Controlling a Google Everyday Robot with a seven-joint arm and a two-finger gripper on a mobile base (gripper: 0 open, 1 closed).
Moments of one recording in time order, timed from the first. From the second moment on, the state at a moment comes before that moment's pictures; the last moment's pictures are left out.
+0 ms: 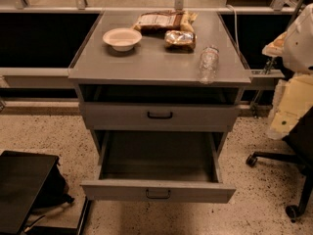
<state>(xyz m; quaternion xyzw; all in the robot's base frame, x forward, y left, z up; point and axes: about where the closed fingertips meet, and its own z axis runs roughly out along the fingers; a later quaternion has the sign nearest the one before) 0.438 -0.217 0.976 -0.60 0.78 -0.03 0.16</state>
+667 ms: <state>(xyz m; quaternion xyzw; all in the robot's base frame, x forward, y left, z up) 0.480 -0.210 0.981 -0.61 0.77 -0.02 0.19</state>
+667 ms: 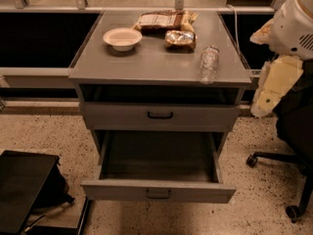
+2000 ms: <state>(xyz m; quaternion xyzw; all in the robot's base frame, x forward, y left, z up) 0.604 -0.189 0.954 -0.55 0.80 0.03 0.24</state>
